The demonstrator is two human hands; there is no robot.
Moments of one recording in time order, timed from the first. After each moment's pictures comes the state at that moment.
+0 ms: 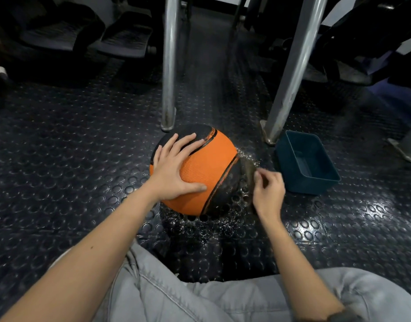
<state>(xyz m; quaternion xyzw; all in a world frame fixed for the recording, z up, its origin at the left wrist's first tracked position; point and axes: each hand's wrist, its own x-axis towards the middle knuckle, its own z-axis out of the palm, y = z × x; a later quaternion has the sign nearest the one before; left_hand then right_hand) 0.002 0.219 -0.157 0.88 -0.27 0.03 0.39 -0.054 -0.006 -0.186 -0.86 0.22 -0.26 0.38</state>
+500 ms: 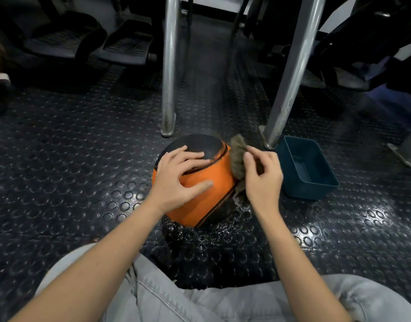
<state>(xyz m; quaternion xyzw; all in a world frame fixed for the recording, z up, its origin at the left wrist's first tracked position) -0.011 0.205 -0.159 0.82 -0.26 0.16 0.48 -0.046 0.018 -0.133 -0.83 0.06 -0.35 0.43</state>
